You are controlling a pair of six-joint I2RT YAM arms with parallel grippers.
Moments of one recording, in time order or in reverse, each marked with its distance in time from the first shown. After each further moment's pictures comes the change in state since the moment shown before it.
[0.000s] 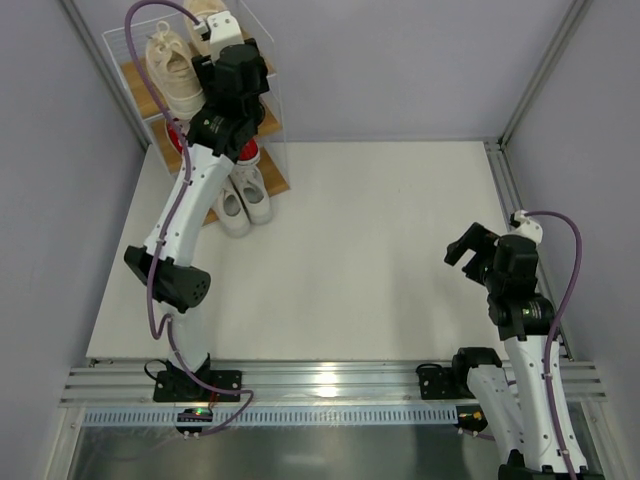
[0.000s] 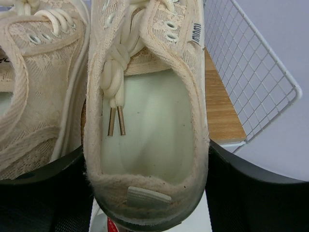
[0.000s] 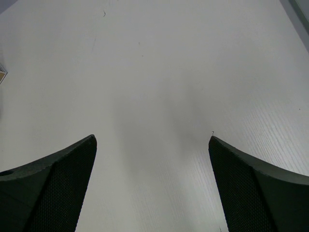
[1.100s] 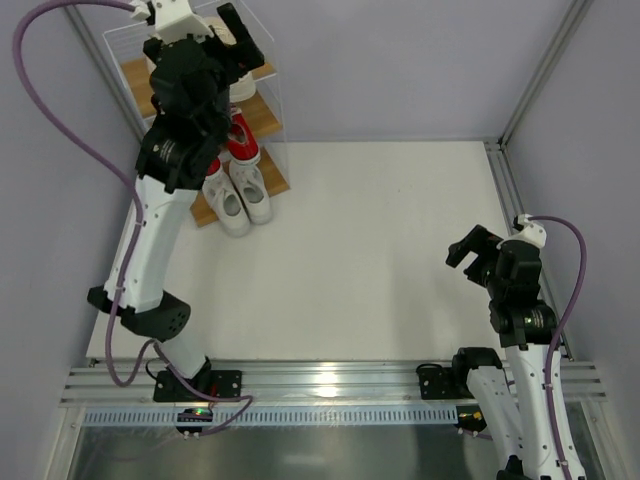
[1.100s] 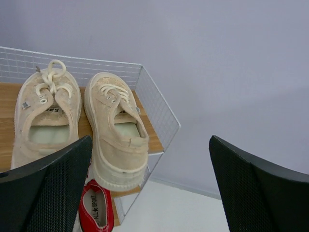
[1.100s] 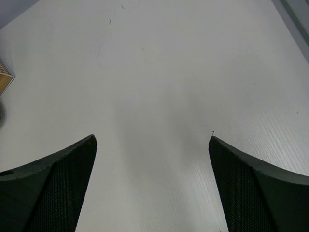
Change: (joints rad) left arm -0.062 -0.164 0.076 0.072 0.113 -0.032; right arm 0.000 -0.059 -0.006 -0.001 0.003 -0.004
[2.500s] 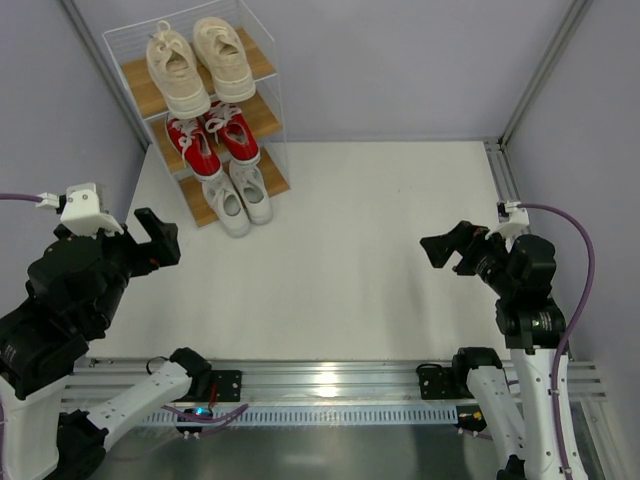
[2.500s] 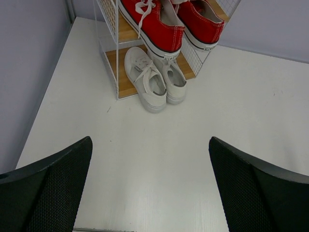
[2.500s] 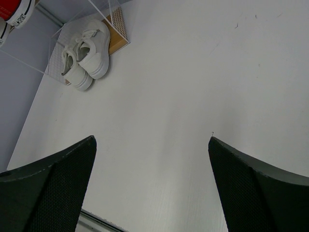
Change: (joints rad) left arm -0.092 -0.999 -0.800 -0.724 0.064 -0.136; right arm 0.000 0.003 0.085 0.099 -0.482 -0.052
